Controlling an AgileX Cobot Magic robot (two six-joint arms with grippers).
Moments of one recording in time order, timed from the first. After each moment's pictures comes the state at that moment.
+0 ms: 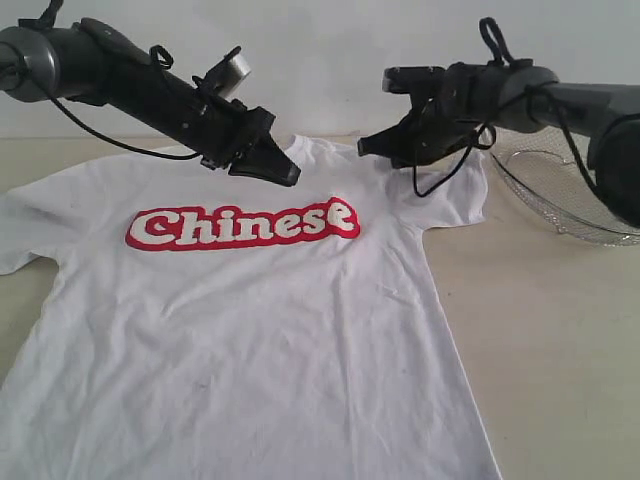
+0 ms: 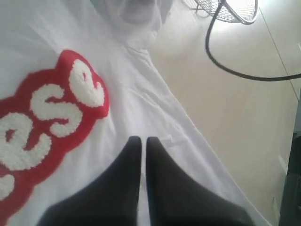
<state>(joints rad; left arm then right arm) -0.18 2.37 -1.93 -1.01 1.19 0.79 0.11 2.53 -2.10 0.17 0.51 -0.08</state>
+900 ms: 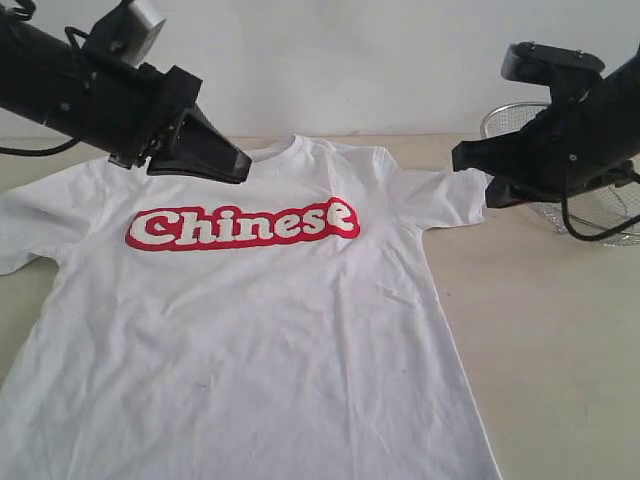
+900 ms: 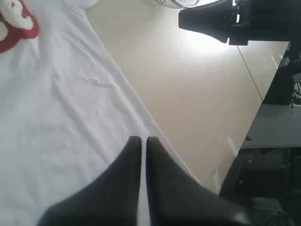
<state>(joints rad) -0.17 1.69 -1.21 -1.07 1.05 0.81 0.05 1.64 -1.06 0.36 0.50 -0.16</state>
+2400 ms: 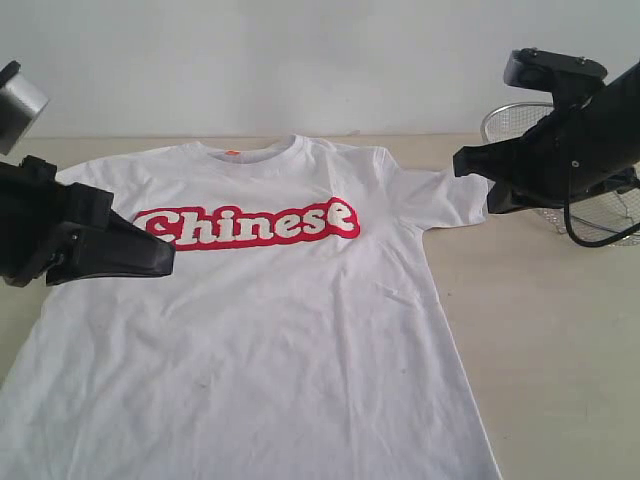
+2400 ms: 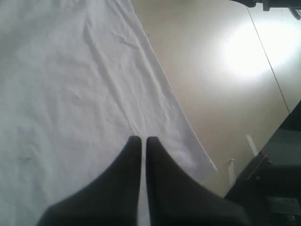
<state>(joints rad) -0.15 1.26 -0.72 -1.09 0.84 0.79 0.05 1.64 -1.05 0.36 0.50 -0.16</state>
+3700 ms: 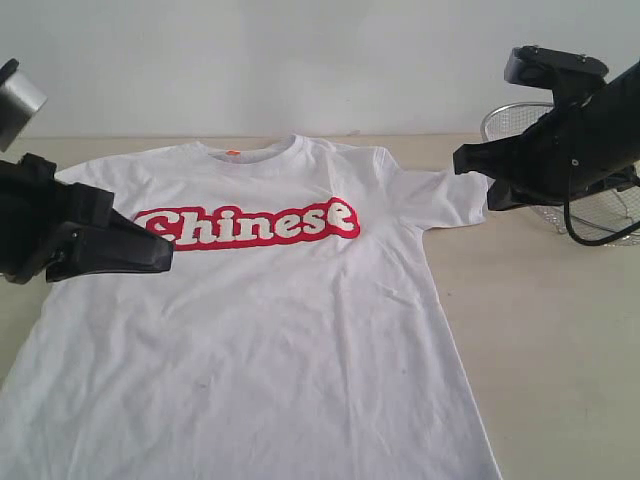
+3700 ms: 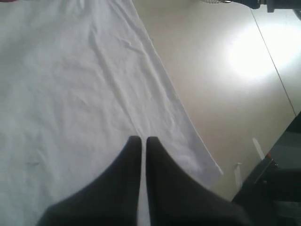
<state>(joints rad) -0.15 1.26 -0.72 -1.09 0.82 0.80 0.05 1.64 -1.05 0.36 0.49 -0.16</state>
